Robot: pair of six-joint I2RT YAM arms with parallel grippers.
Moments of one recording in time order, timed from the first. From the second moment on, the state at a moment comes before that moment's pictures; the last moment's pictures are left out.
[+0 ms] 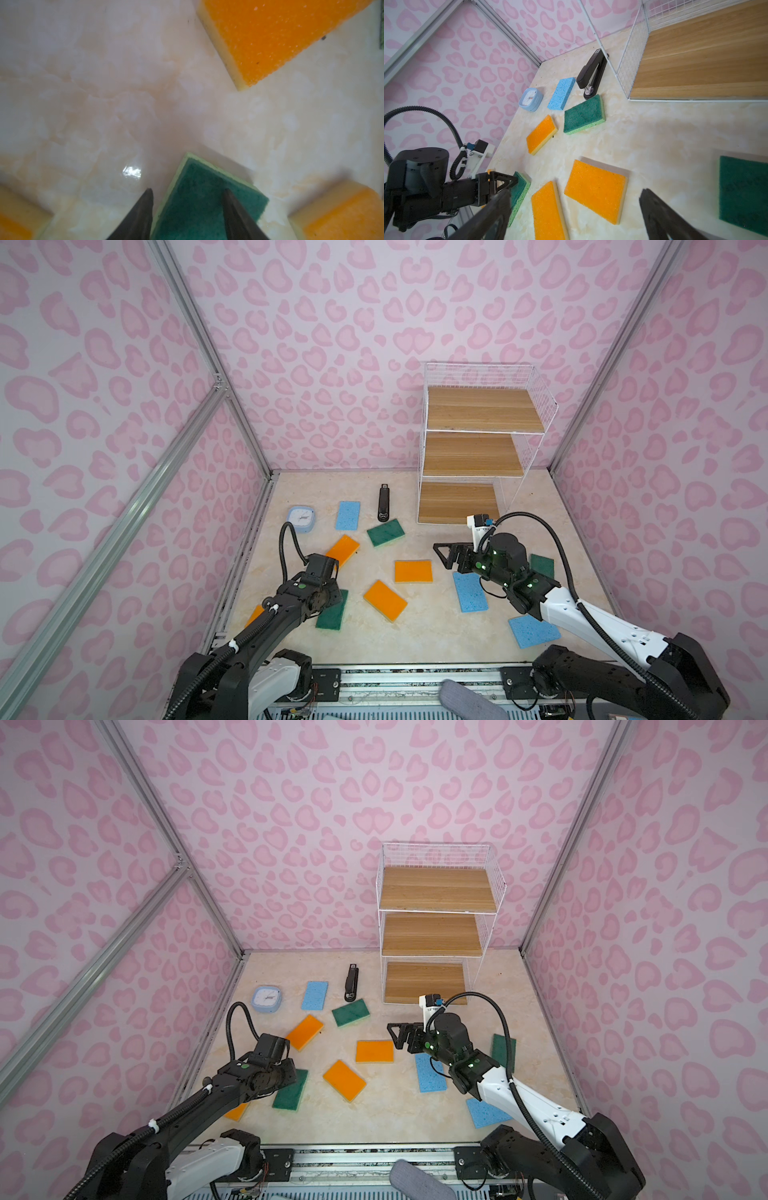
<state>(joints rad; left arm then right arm) -0.30 1.10 0.48 -0.56 -0.14 -0.65 0.60 1.10 0.58 0.13 -0.17 0.63</state>
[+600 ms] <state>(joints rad) -0.34 1.15 0.42 -0.31 0.04 -0.69 0.69 1.08 0.67 0.05 -0.07 0.56</state>
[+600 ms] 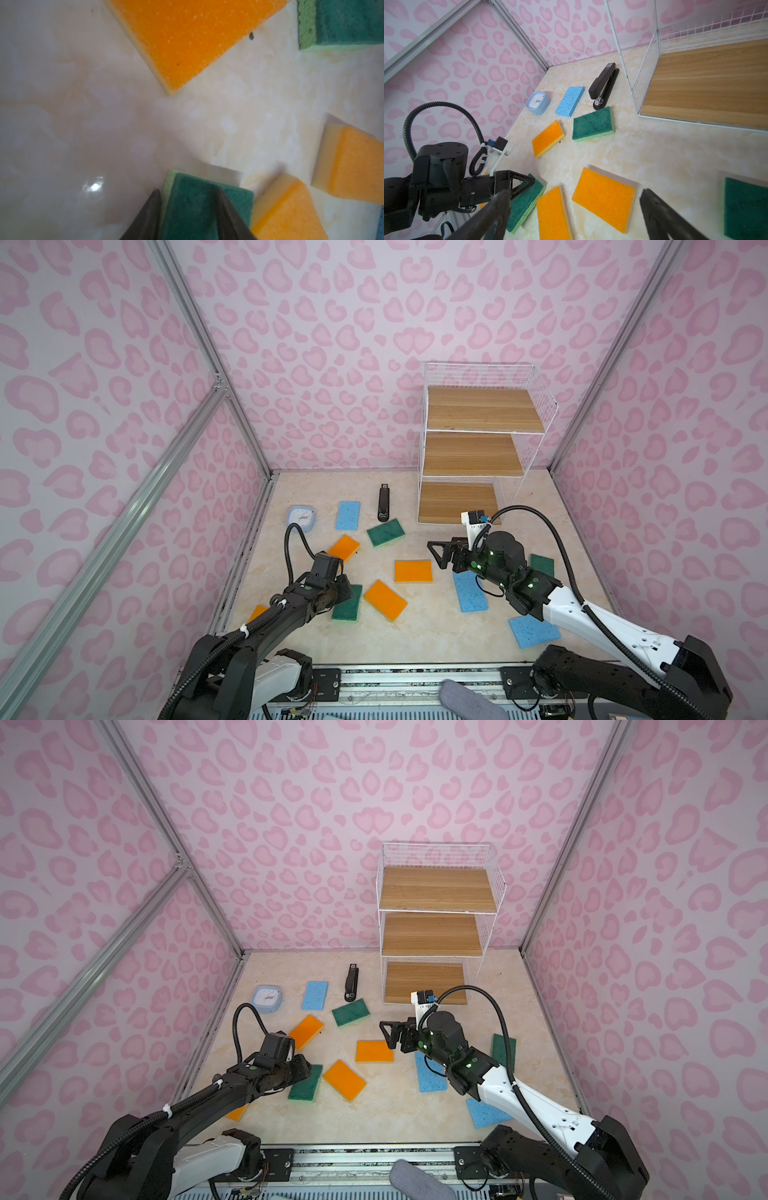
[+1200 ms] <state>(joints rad) -0.34 1.00 0.58 -0.37 0.11 -0.72 0.69 1.10 0.78 -0.07 -0.07 0.57</state>
